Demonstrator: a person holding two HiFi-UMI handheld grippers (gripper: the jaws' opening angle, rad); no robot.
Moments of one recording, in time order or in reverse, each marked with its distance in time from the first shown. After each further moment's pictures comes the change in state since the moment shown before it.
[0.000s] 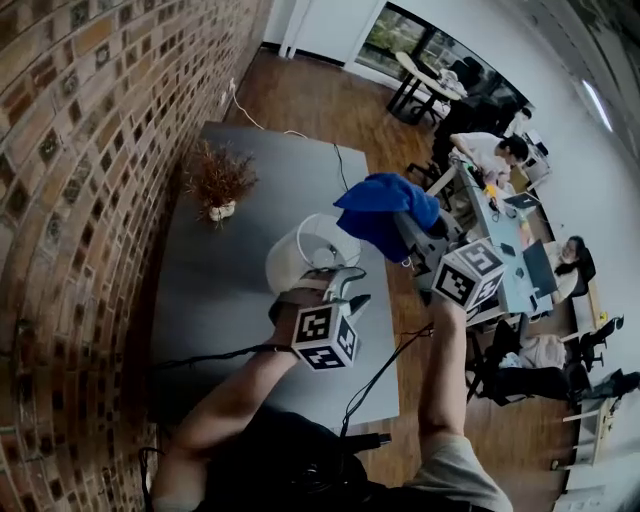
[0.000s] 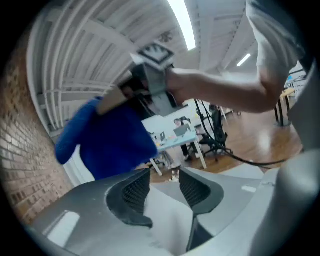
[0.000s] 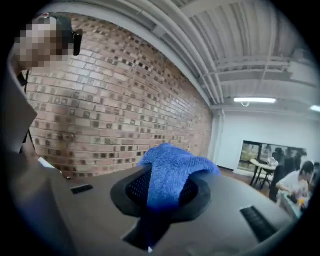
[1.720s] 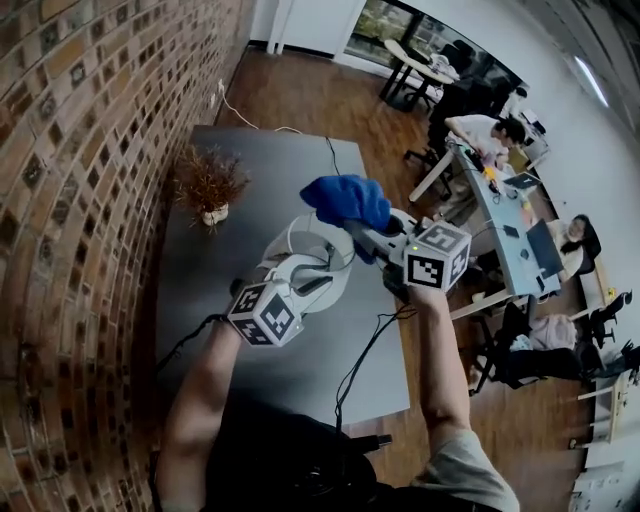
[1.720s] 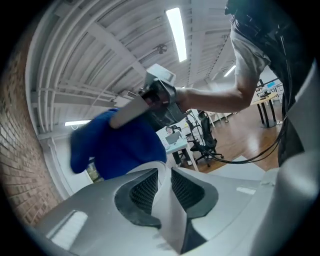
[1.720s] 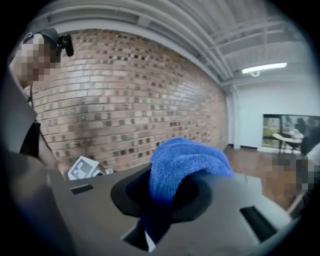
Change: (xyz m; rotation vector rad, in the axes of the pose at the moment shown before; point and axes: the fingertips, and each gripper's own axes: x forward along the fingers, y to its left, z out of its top) left arm -0.023 0.031 -0.051 0.034 -0.158 -0.133; right arm 0.044 0.041 -0.056 0.156 0.109 0.236
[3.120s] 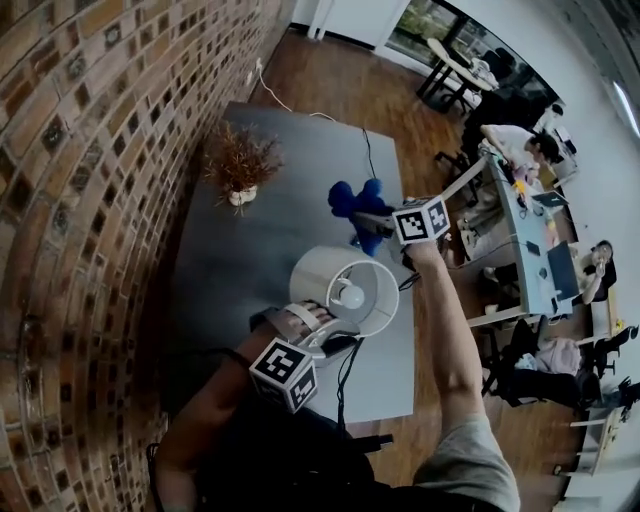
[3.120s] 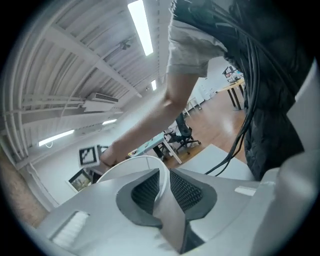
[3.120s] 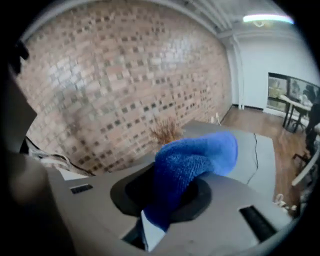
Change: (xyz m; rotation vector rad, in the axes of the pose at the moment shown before) left arm -0.030 -0.118 0.020 0.265 0.079 -0.211; right arm 0.100 -0.089 -0.129 0.167 0.380 0.137
